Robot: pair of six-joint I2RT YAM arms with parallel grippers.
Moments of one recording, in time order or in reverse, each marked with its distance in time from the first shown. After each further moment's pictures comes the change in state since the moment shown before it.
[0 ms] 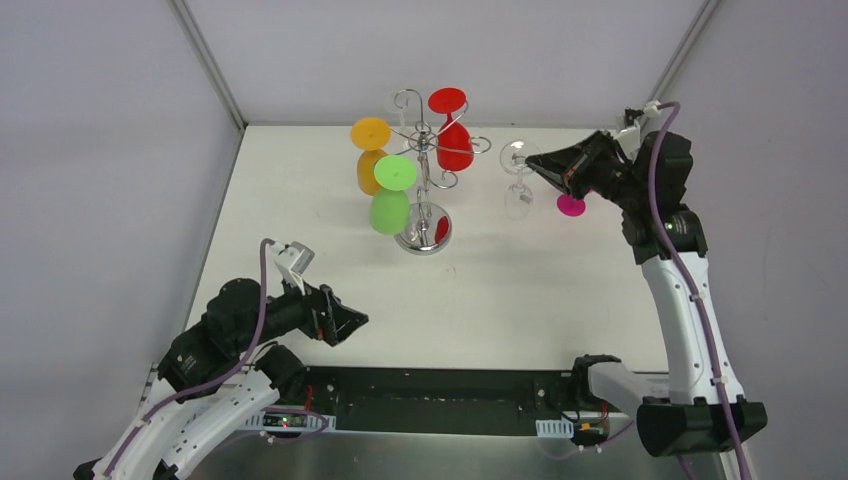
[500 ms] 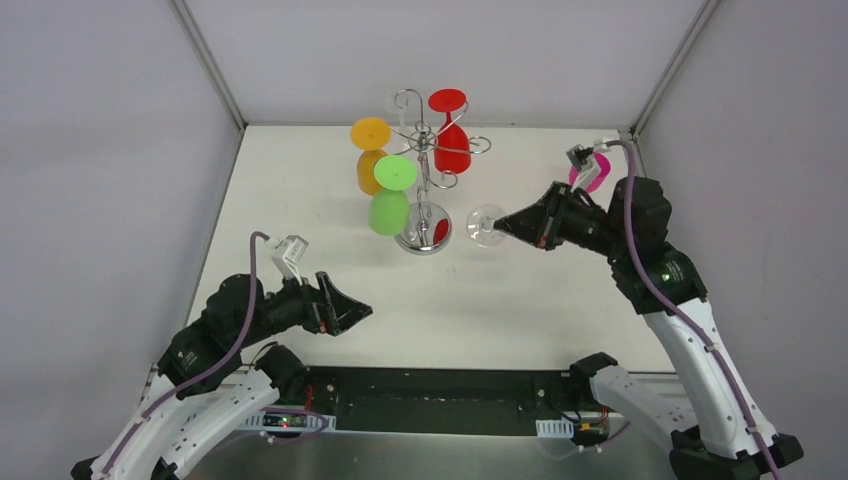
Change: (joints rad) left arm 0.000 0.035 0.020 0.026 0.004 -0.219; right arm 0.287 -0.215 -0.121 -0.102 0.029 -0.361
